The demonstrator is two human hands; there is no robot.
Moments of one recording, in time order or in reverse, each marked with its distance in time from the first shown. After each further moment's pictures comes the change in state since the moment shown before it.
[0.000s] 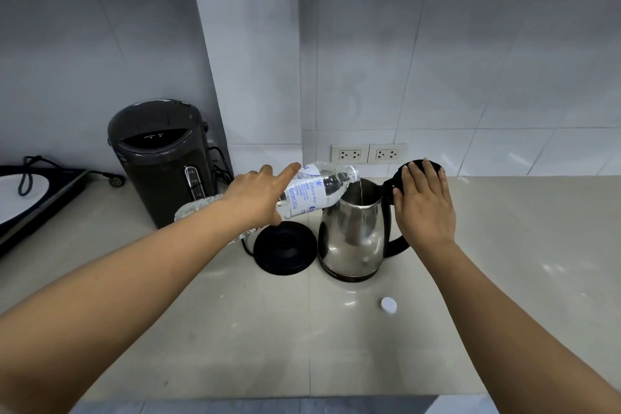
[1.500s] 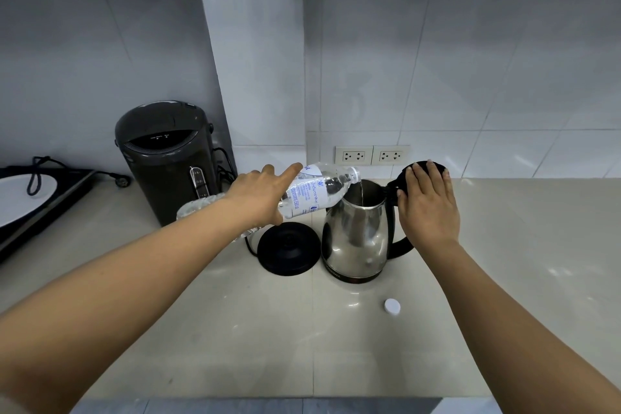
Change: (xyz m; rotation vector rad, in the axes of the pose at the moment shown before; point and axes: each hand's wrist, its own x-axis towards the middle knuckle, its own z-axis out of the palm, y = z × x) left_hand -0.001 -0.003 -0.002 0.029 -0.008 -0.003; right_hand 0.001 0.000 0.000 -0.004 -0.006 -0.002
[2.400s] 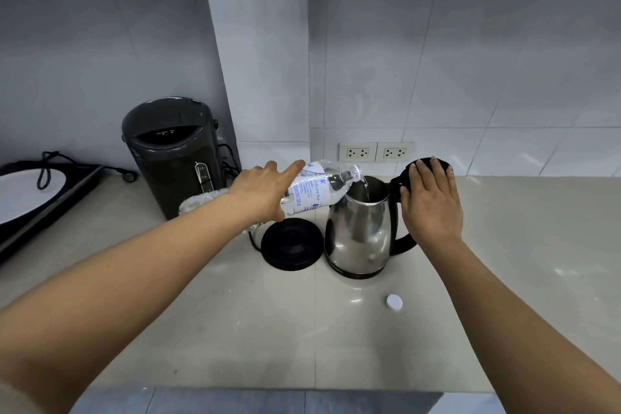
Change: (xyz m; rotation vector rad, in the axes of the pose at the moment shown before) left_hand -0.006 0.001 -0.004 0.009 -0.022 -0.008; right_hand -0.001 0.000 -0.003 0.013 -0.005 -0.002
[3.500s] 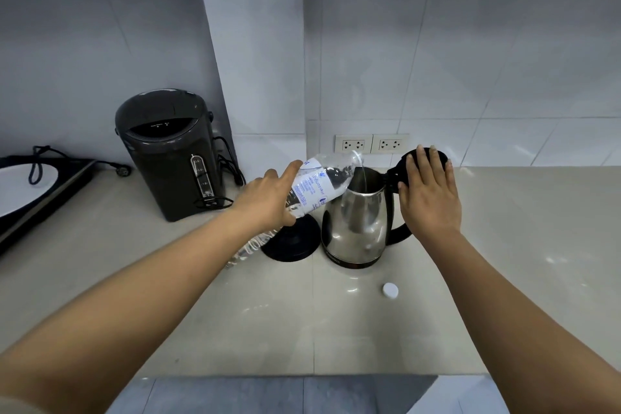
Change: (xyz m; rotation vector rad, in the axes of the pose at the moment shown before) left_hand -0.011 0.017 0.026 -0.265 0.022 -0.069; right_hand -0.008 0.001 -0.006 -0.038 -0.050 -0.009
